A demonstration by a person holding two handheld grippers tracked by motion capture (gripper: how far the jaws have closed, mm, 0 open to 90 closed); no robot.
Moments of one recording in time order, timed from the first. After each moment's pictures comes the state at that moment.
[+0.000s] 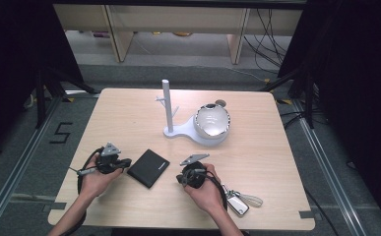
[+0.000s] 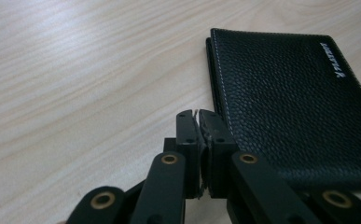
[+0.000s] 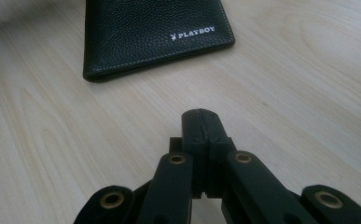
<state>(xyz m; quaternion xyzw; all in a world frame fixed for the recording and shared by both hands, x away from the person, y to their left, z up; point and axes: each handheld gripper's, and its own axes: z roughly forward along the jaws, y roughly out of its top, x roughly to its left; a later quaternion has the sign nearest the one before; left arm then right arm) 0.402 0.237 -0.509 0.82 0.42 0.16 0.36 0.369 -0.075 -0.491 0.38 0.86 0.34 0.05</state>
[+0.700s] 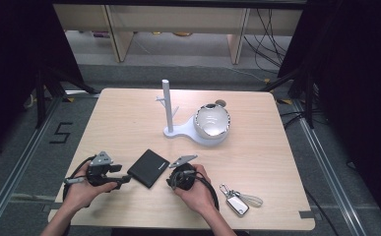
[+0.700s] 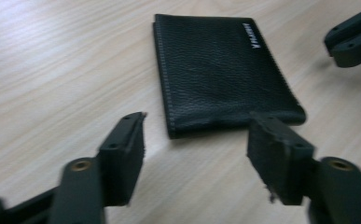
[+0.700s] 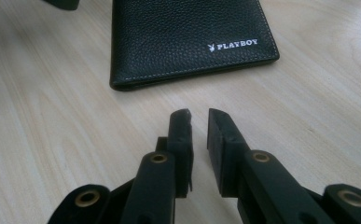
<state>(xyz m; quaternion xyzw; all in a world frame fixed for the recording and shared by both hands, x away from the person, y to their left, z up) 0.364 0.244 -0.494 0.83 0.39 0.11 0.39 0.367 -0.049 -0.494 0.35 0.87 0.34 0.06</state>
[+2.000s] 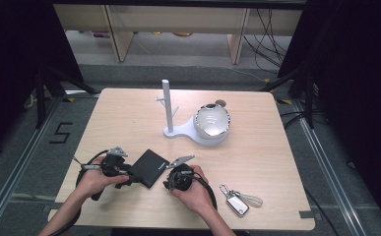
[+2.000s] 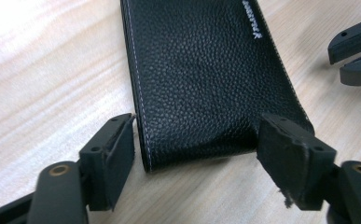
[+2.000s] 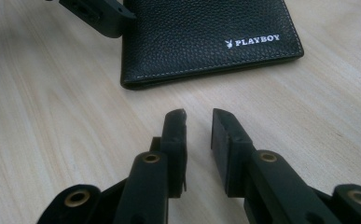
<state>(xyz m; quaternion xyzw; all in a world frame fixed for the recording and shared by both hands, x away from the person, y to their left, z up) 0.401 0.220 -0.503 0.85 0.40 0.02 0.33 0.368 -0.043 -0.498 0.35 0.87 0.34 0.03</state>
